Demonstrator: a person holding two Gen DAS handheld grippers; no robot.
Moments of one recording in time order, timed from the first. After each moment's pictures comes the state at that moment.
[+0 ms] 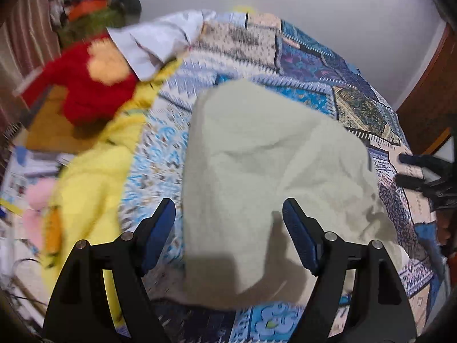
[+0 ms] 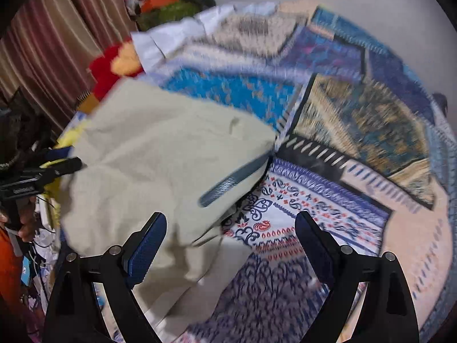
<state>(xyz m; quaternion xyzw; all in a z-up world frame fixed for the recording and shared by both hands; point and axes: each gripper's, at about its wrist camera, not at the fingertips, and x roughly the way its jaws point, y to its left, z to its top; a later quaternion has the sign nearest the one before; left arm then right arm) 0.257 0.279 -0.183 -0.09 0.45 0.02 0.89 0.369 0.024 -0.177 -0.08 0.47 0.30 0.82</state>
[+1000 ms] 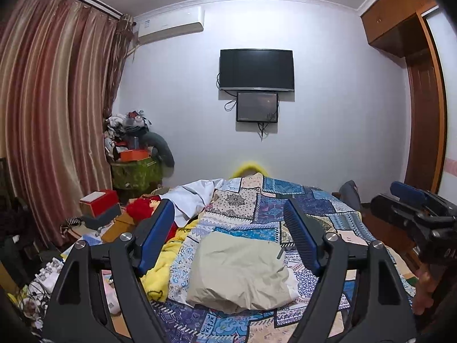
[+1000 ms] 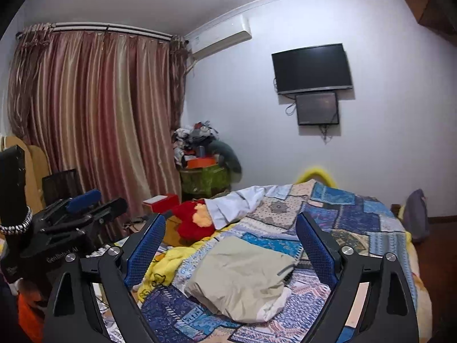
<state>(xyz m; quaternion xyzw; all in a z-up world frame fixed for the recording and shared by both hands) 0.019 0.134 0.029 -0.03 0.09 0.12 0.99 0.066 -0.042 0.035 0.02 0.10 0.32 0.94</state>
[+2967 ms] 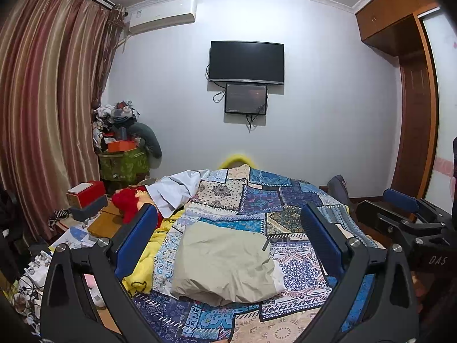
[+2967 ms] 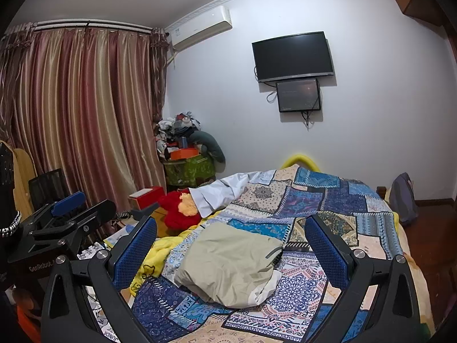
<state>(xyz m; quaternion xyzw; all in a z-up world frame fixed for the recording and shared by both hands) 0.017 0.120 0.017 -0.03 0.11 0.08 0.99 0.062 -0.049 0.020 0.03 0.13 0.28 0.95</state>
